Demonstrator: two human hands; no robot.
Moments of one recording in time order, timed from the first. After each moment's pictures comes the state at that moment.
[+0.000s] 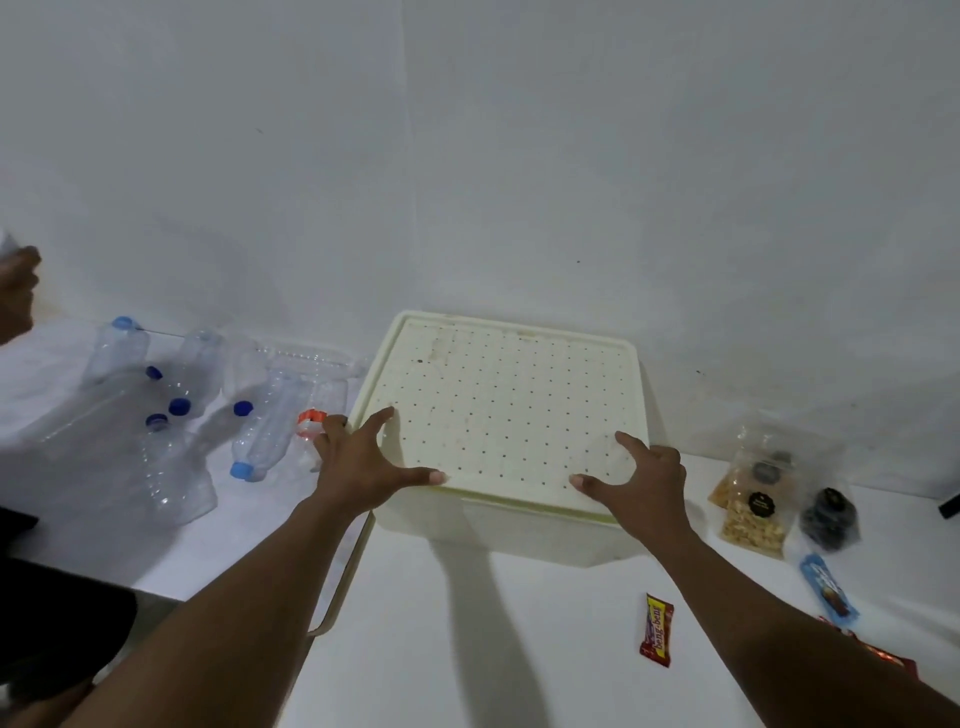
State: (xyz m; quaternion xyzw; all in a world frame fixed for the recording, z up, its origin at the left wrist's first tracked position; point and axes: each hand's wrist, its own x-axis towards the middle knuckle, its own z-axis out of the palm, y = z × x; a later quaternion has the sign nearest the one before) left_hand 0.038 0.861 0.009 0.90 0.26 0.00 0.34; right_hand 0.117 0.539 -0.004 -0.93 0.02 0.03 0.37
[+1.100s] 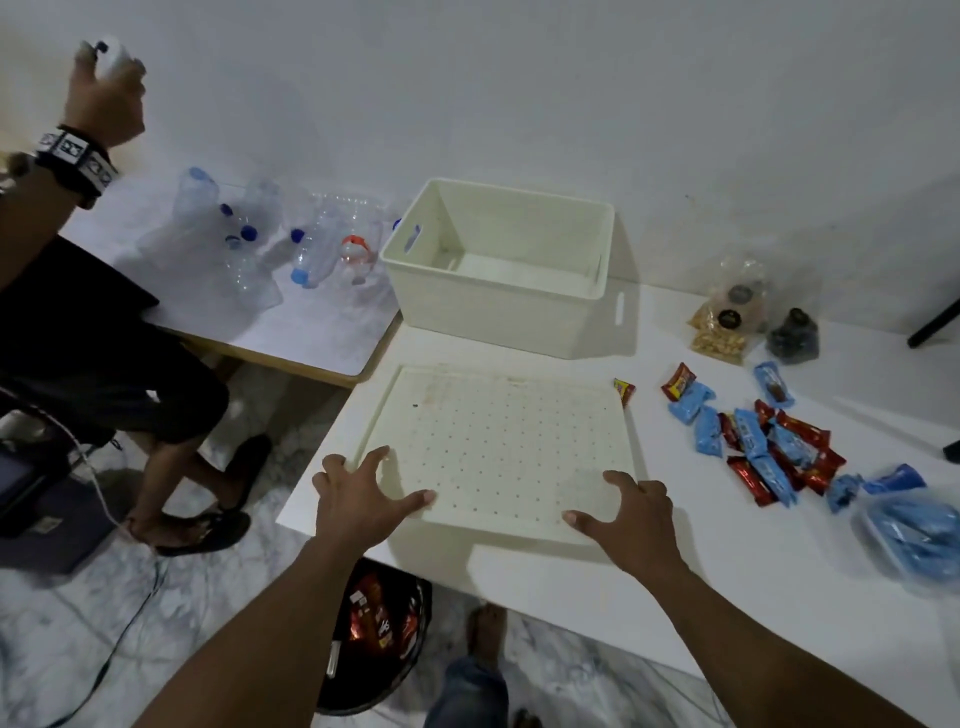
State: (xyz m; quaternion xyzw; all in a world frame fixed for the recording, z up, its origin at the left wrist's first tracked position) left_hand -0.287 0.705 -0.087 0.88 0.37 -0.09 0.28; right_hand -0.176 0.397 -0.106 -0.94 -0.01 0.21 0.28
